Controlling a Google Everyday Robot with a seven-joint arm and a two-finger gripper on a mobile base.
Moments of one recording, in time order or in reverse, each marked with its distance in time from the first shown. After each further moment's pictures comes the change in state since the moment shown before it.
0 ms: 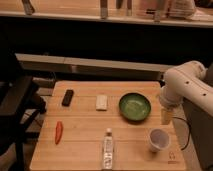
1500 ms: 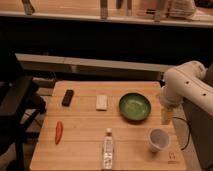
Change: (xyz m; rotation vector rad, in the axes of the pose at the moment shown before) arm 0.000 0.000 0.000 0.000 0.000 0.000
